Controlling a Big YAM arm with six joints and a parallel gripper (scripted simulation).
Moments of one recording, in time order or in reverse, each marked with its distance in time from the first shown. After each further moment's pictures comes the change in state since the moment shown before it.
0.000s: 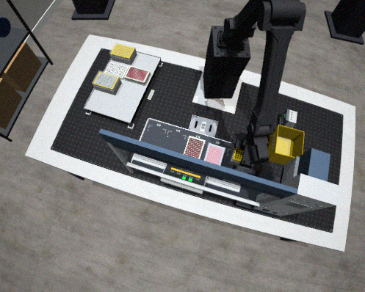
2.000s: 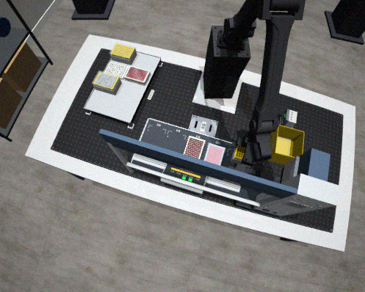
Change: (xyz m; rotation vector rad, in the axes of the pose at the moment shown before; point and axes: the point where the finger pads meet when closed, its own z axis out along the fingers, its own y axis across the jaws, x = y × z) arm 0.001 0.000 -0.027 0.001 0.004 0.000
